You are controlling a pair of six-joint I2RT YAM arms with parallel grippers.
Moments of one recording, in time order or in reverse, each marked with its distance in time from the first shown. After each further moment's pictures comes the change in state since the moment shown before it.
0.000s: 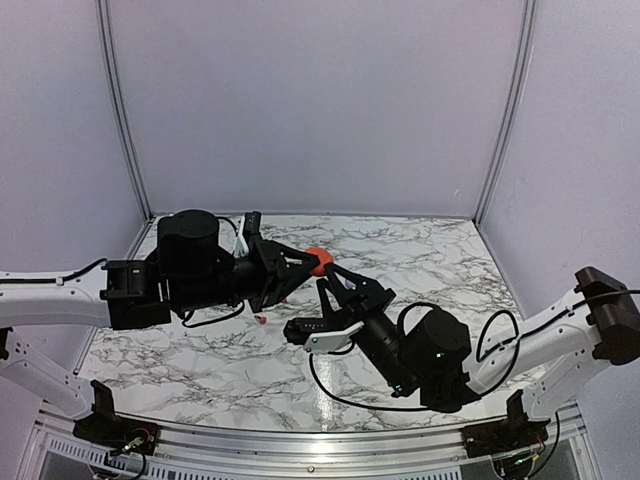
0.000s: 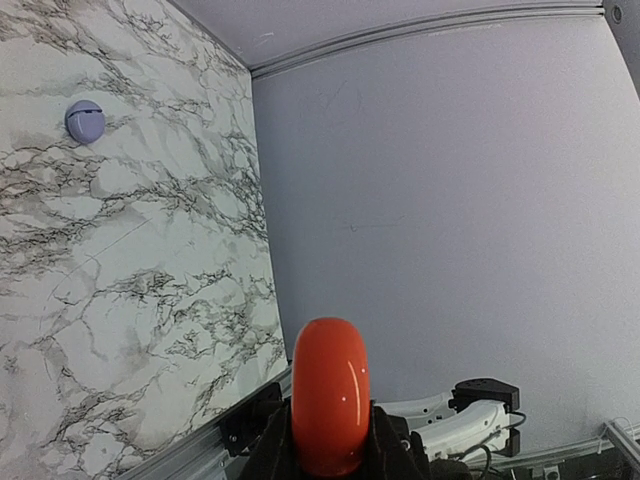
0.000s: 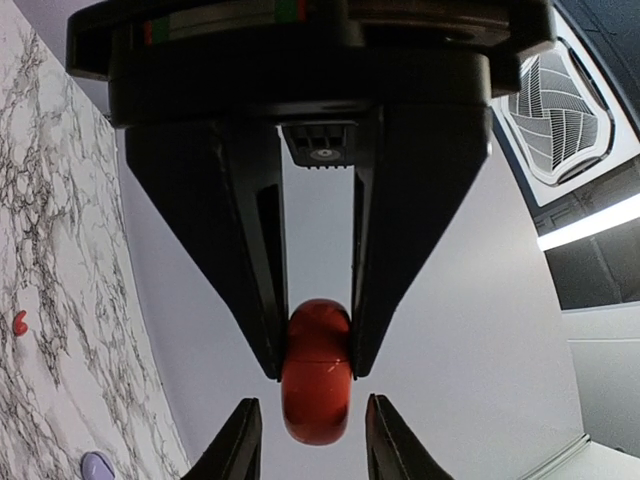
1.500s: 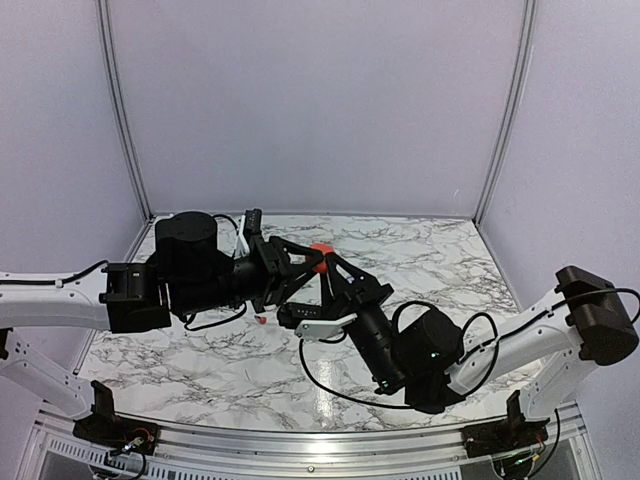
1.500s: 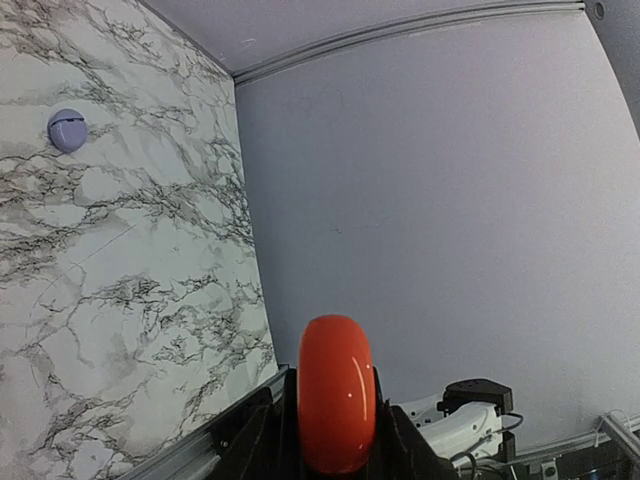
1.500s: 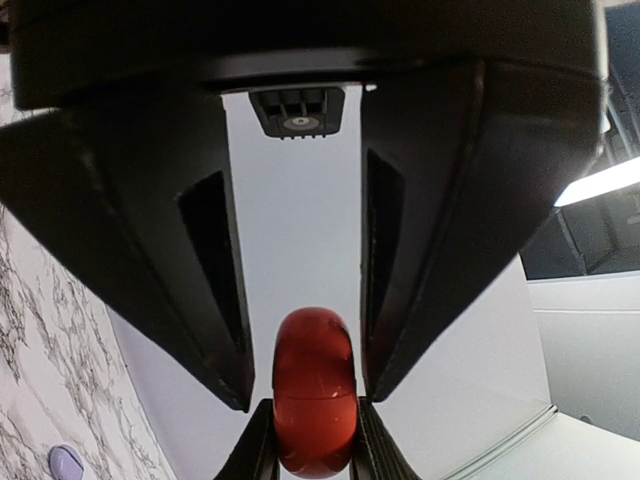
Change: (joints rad) left arm -0.028 0.000 0.000 0.040 -0.032 0.010; right arm -0.011 0.105 0.058 0.201 0.083 -0.141
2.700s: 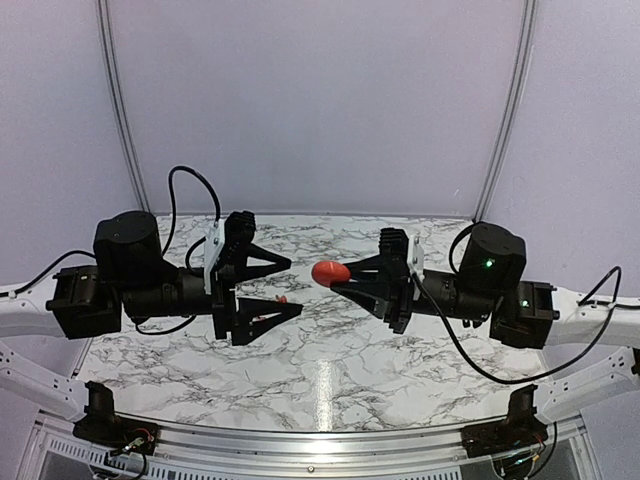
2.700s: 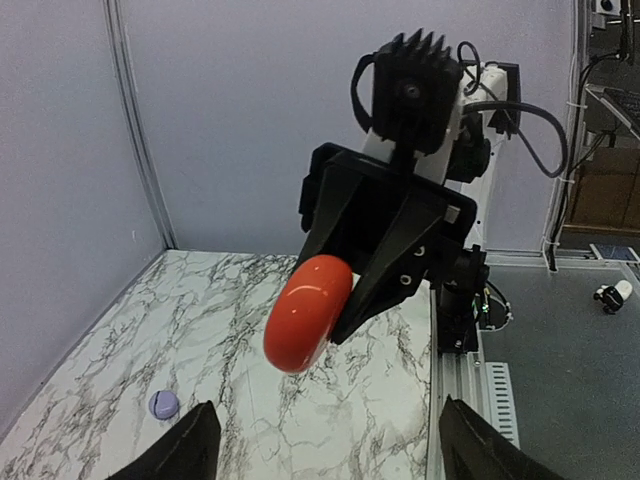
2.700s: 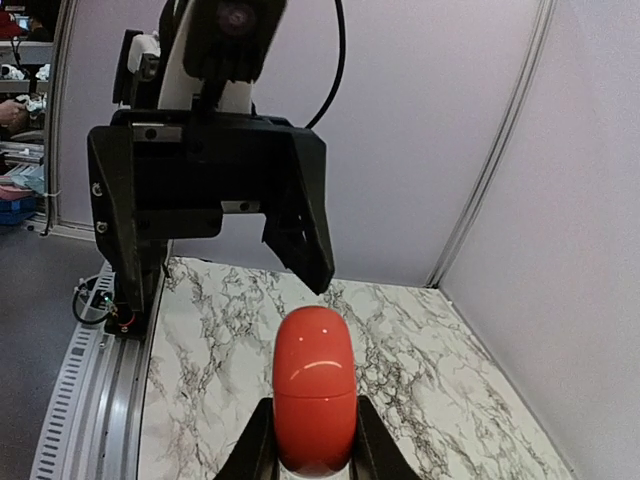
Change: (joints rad) left arm -0.039 -0.230 -0.061 -0.121 0.225 1.394; right arm -0.251 -0.554 0.090 -1.100 -1.004 1.376
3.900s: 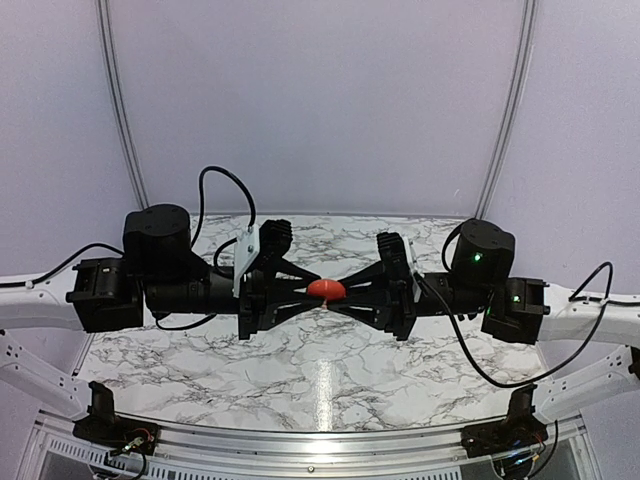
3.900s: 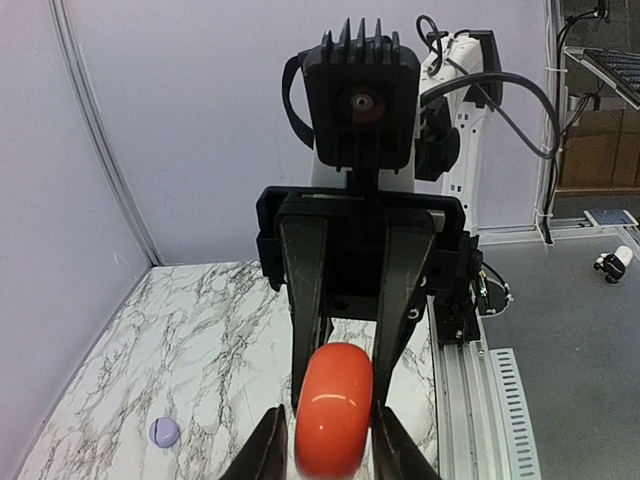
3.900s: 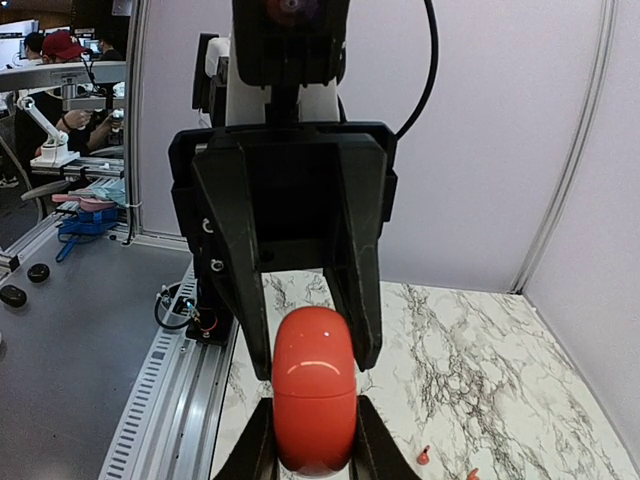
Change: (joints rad) left arm -0.020 0.129 0.093 -0.007 0.051 0.116; right arm -0.073 0.046 0.002 0.005 -0.300 0.133
